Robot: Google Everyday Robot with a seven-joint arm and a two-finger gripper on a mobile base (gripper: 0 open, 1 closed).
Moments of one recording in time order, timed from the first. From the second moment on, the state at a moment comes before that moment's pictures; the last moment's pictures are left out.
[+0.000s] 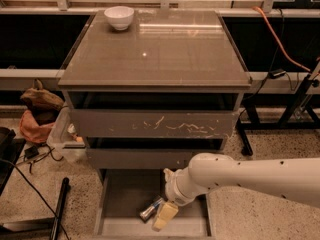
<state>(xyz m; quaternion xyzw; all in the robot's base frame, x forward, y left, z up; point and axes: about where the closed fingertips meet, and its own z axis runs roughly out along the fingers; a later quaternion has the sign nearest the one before) 0.440 -0.006 0.521 -0.60 0.75 0.19 0.21</state>
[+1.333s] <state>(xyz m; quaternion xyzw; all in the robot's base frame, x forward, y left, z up) 0.494 0.028 0.390 -0.59 0.74 0.22 0.23</state>
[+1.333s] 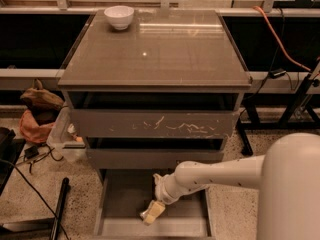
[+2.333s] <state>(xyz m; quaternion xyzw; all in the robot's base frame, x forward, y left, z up) 0.509 0.019 0.313 -0.57 0.76 0.25 0.20</state>
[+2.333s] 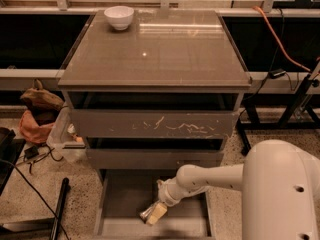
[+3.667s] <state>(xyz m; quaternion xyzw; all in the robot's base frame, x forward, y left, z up) 0.548 -0.002 0.181 -0.56 0.78 0.22 0.17</state>
